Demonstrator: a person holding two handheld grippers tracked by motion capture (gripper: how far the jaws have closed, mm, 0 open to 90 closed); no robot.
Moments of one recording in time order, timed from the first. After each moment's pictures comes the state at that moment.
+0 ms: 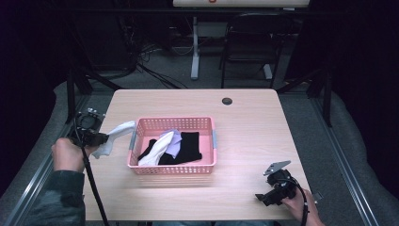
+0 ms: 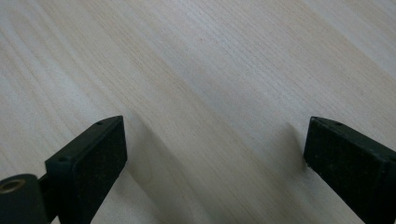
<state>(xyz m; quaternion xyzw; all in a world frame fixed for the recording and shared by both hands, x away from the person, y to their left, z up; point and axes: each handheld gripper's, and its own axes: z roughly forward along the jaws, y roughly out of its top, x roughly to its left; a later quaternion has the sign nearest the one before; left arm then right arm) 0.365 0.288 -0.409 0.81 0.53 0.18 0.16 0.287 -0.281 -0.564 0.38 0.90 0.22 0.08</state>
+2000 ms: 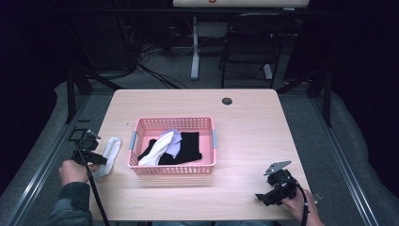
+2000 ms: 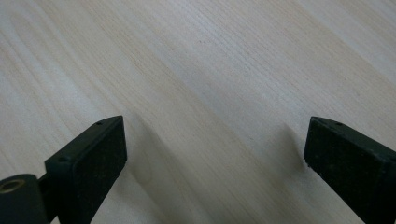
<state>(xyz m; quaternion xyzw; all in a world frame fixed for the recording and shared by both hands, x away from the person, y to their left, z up) 0.378 0.338 -0.526 0.76 0.63 0.08 0.13 0.287 -0.281 -0.563 0.38 0.90 0.22 0.09</state>
